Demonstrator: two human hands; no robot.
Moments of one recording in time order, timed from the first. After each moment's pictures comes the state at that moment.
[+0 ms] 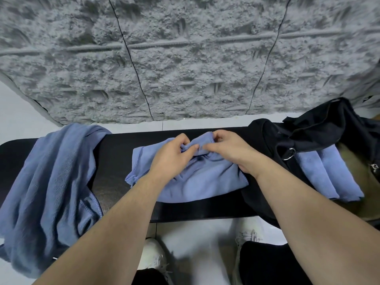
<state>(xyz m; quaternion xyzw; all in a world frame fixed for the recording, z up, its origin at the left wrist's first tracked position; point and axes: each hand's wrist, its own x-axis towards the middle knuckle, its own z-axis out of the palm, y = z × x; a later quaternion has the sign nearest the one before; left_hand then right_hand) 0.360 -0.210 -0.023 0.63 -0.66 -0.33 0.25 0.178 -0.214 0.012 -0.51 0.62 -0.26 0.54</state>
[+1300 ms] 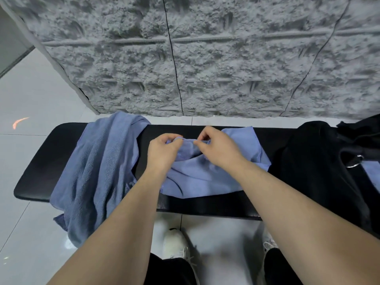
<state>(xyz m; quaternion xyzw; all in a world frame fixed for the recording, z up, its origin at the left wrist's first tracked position) 0.461 -0.194 -0.007 0.70 -0.41 -0.38 0.43 0.304 -0.221 -0.007 -0.69 0.59 -0.22 0.35</state>
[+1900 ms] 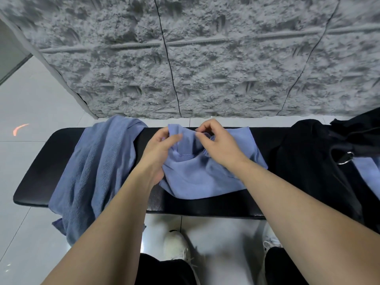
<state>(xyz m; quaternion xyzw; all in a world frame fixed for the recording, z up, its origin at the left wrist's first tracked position) 0.460 -0.193 0.014 0.62 -0.34 -0.54 0.45 0.290 -0.219 -0.005 -0.62 0.53 -0.38 0.45</state>
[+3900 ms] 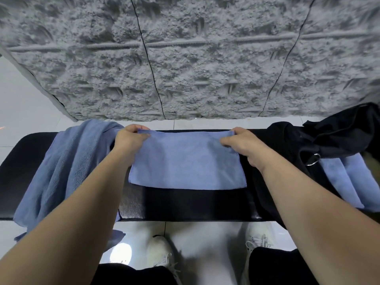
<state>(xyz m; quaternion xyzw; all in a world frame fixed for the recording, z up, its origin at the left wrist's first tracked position) 0.482 -0.253 -0.005 0.75 -0.36 -0.42 0.37 0.189 -0.242 0.001 -0.44 0.69 -0.24 0.52</state>
